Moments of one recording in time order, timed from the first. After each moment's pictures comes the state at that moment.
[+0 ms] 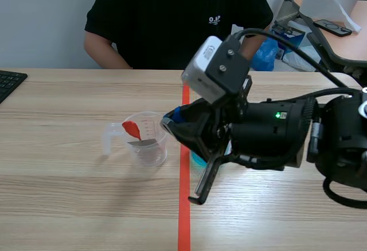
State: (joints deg) left arm 50.9 -19.6 -19.7 47.8 29.9 -22.3 -41.4; right arm -2.7 35.6 -31.6 107.1 13.4 27.7 -3.0
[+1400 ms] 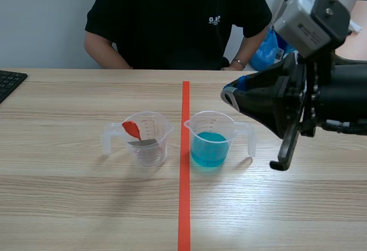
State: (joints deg) left arm 50.9 -19.6 -19.7 47.8 29.9 -22.3 -41.4; right arm -10.9 42.1 -11.0 112.3 23.3 39.5 -7.3
